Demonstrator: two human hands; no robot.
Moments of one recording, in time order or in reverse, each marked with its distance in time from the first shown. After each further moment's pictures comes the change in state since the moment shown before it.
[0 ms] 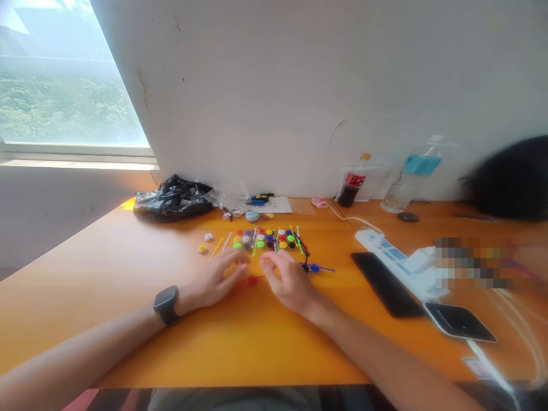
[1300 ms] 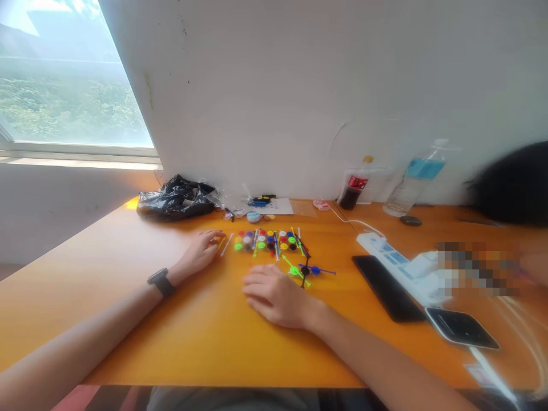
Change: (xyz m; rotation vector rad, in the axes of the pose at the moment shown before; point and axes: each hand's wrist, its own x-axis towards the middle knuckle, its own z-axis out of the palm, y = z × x) left_hand 0.011 -0.101 -0.022 0.264 0.160 -0.325; right_hand -0.004 -0.012 0.000 -0.131 -0.407 -0.447
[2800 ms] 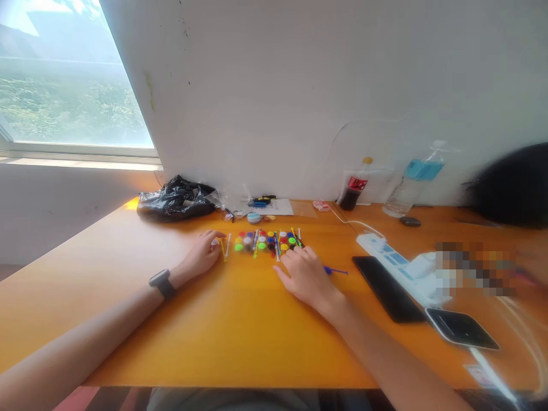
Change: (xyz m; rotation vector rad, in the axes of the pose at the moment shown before) left_hand -0.004 0.003 0.003 0.015 0.028 0.039; right_hand -0.012 0.032 -0.026 -0.671 0.109 0.359
